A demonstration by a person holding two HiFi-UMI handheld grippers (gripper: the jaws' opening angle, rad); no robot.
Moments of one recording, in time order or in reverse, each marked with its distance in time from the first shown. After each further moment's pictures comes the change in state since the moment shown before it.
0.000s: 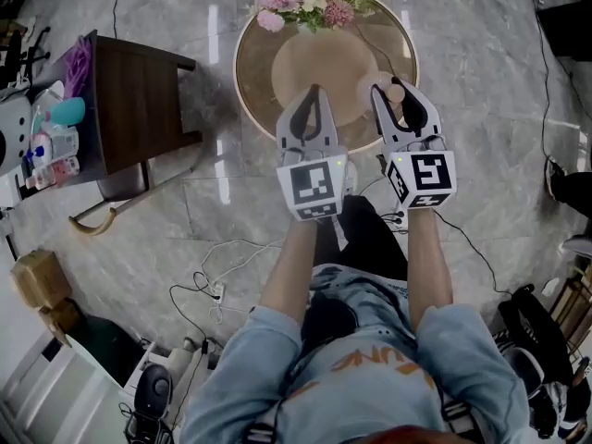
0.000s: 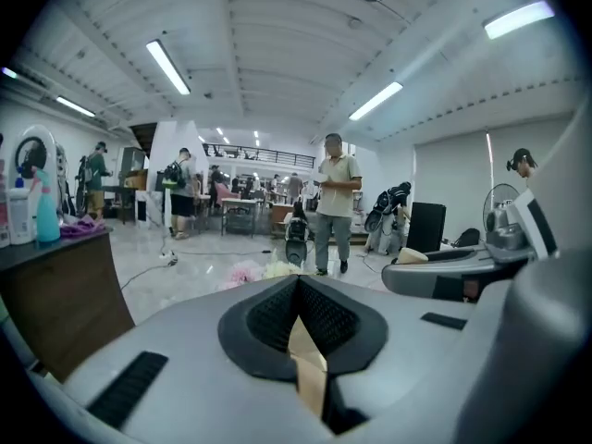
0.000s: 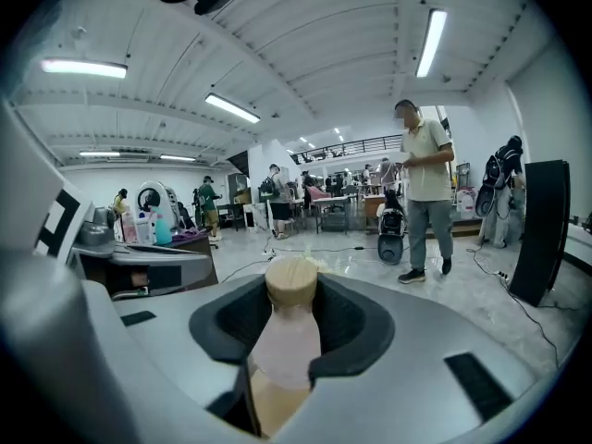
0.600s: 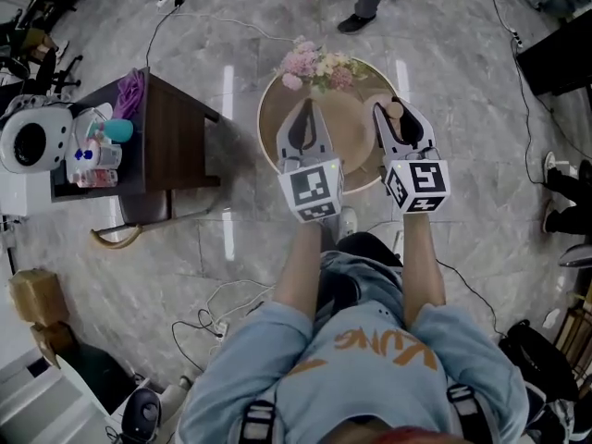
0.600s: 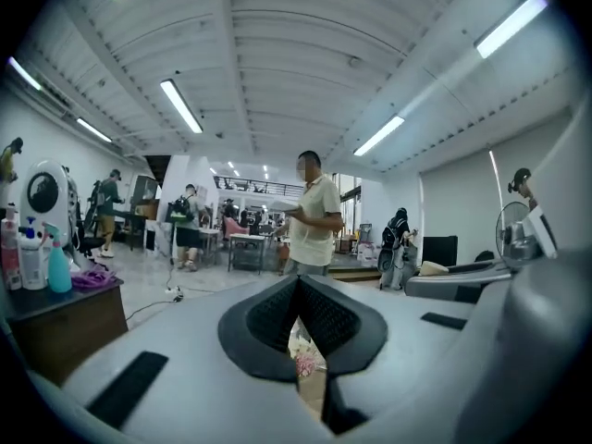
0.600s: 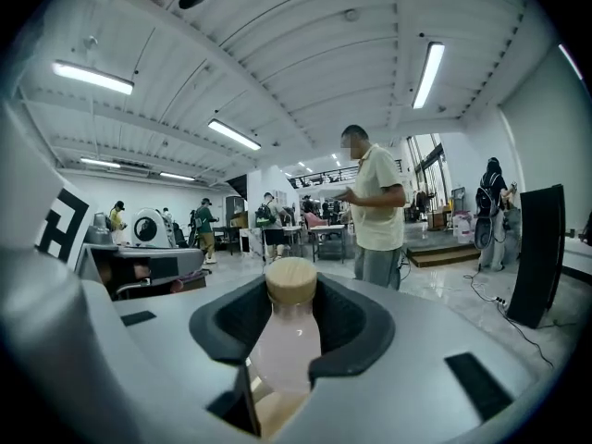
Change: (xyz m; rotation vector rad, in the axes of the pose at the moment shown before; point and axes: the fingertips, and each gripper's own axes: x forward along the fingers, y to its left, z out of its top) left arm -0.050 0.013 0.154 -0.009 -0.206 0.073; right arm -0.045 0.009 0.146 -0.019 -0.147 -0.029
